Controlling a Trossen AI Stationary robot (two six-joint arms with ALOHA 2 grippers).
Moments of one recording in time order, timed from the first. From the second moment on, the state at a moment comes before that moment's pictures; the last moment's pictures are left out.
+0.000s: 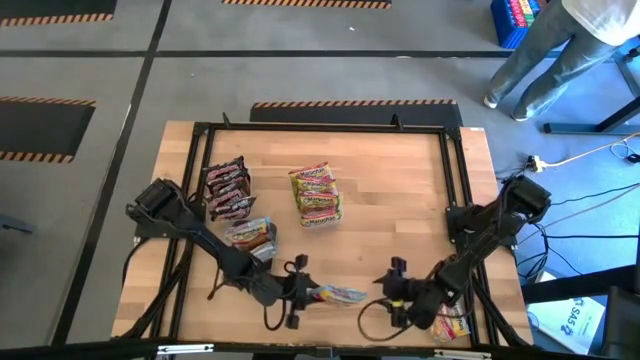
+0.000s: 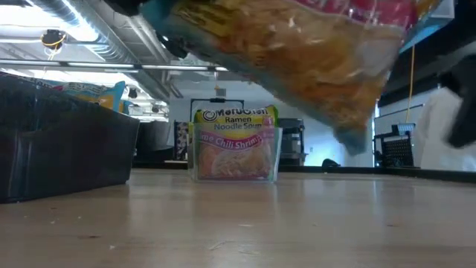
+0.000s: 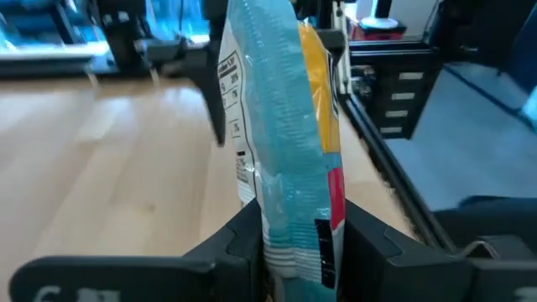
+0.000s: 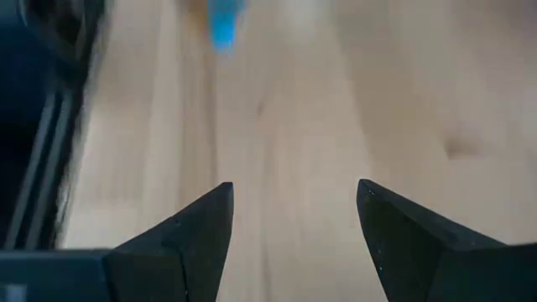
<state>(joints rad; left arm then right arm) -0.62 1.85 0.96 0.55 -0.49 -0.20 0.85 1.66 0.81 -0.11 0.55 0.80</state>
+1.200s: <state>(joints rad) -0.62 2.02 0.96 0.96 -0.72 0.02 0.76 1.79 0.54 0.93 0.65 0.33</state>
